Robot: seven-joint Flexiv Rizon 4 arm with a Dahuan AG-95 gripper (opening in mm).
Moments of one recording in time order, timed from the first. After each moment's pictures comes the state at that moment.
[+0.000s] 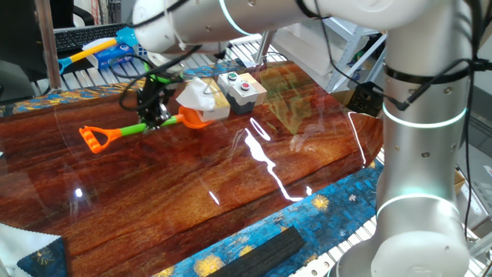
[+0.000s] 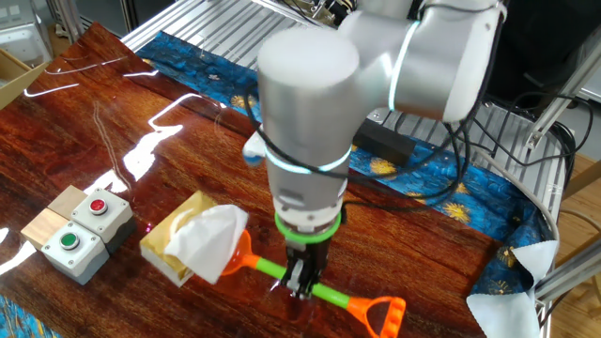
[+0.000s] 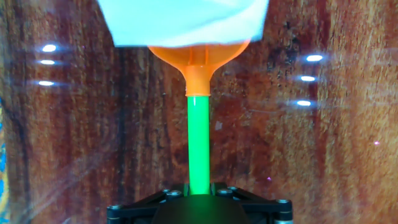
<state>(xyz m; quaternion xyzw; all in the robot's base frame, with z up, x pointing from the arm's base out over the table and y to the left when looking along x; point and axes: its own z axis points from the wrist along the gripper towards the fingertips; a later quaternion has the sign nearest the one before) 0.619 0.166 0.080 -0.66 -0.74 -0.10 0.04</state>
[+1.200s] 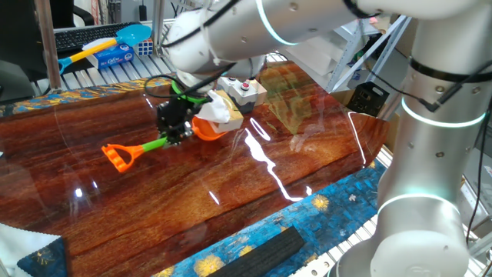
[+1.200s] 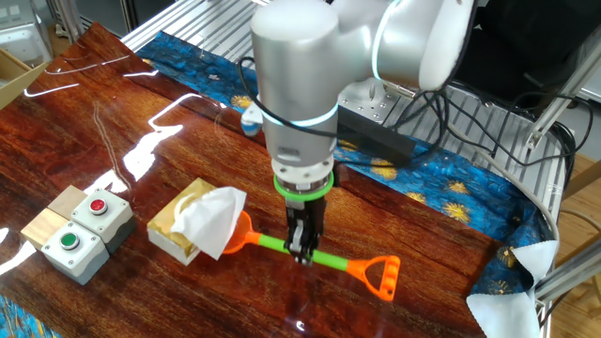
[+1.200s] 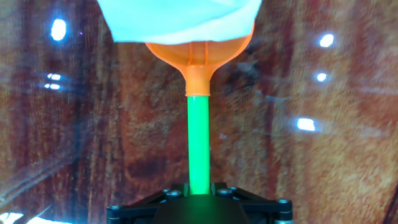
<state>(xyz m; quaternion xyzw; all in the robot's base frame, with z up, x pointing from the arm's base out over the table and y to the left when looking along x) 0.561 0.135 0.070 -0.63 -0.76 -0.13 0.04</state>
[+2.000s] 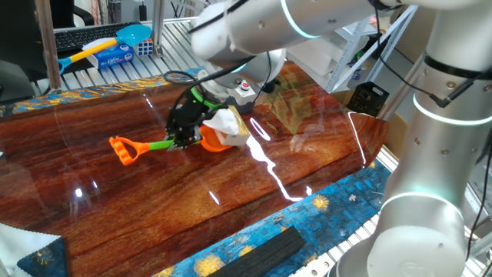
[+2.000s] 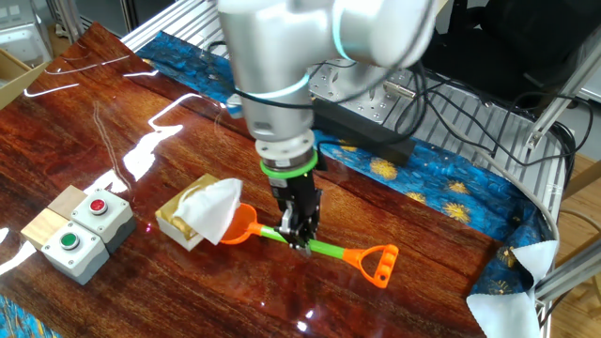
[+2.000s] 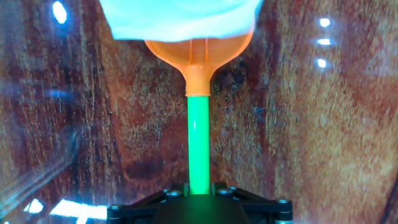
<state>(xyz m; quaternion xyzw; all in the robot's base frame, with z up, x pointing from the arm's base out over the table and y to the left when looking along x) 0.556 0.131 0.070 -0.67 -0.71 -0.21 0.10</state>
